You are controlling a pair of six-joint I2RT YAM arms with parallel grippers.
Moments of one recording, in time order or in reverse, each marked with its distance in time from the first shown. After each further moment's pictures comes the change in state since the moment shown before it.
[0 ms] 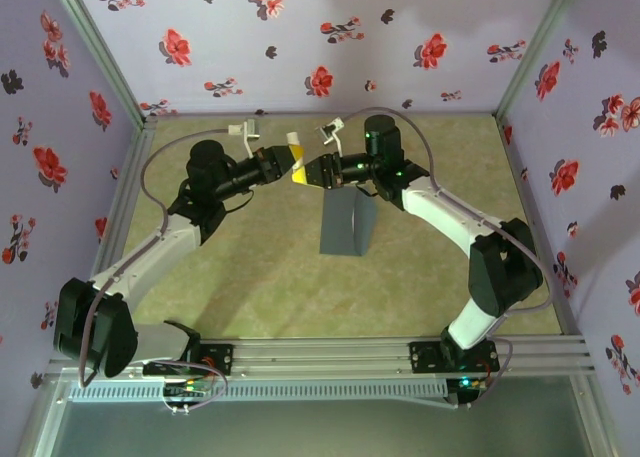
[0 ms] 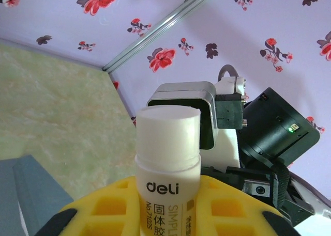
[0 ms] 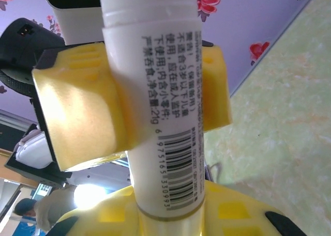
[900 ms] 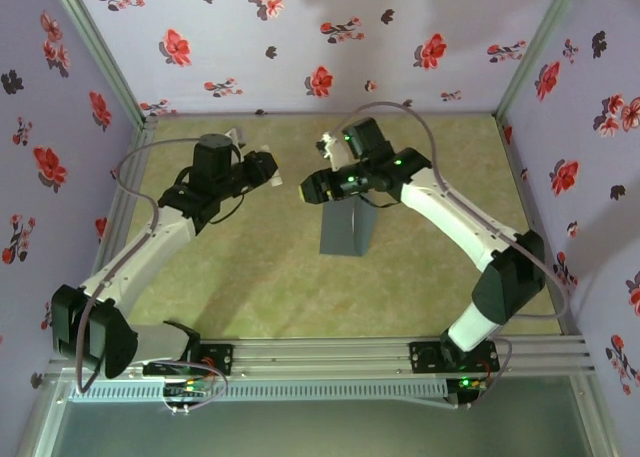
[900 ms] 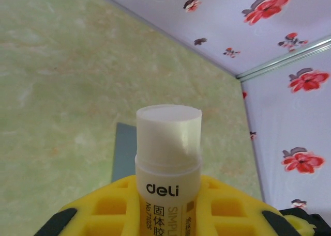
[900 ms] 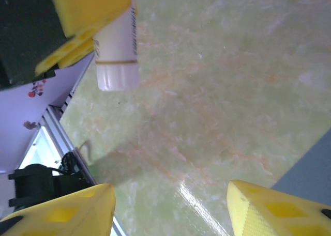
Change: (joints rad) left arm 0.010 -0.003 0.144 -0.617 -0.427 0.119; right arm 0.135 -0.015 0.264 -0.872 0.661 -0.492
